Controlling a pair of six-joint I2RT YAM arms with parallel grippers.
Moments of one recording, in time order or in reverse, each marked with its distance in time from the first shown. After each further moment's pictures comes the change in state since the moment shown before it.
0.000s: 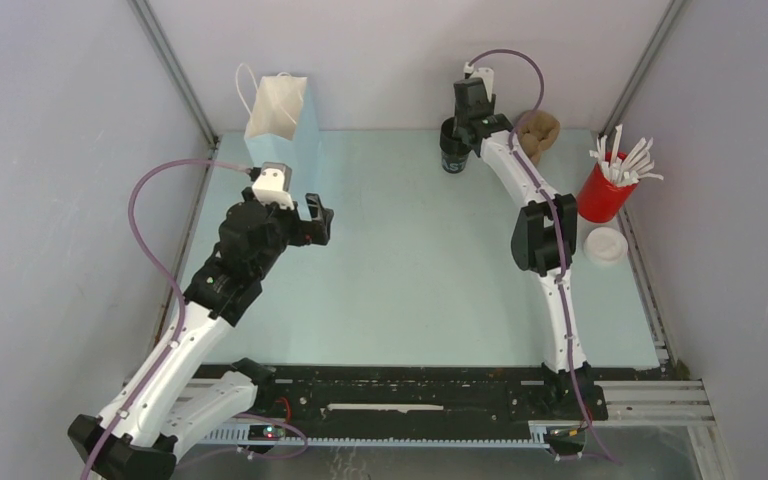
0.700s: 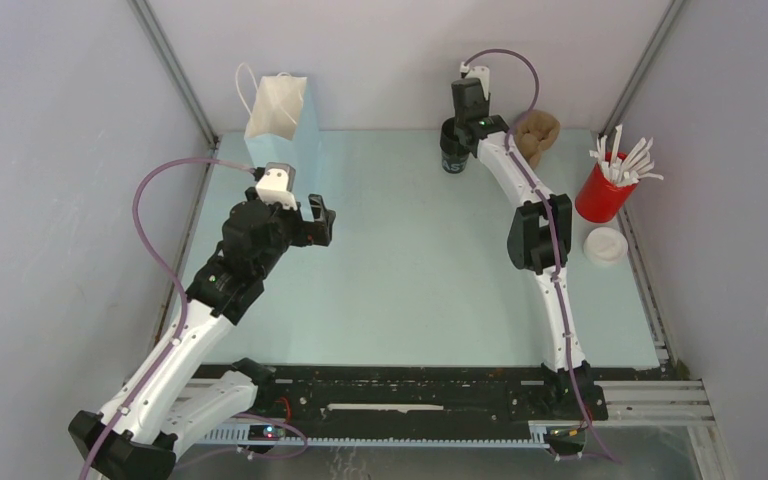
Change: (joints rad) left arm -0.013 0.018 0.000 -0.003 0.000 0.008; right arm 0.005 0.056 0.062 0.044 0.024 -0.057
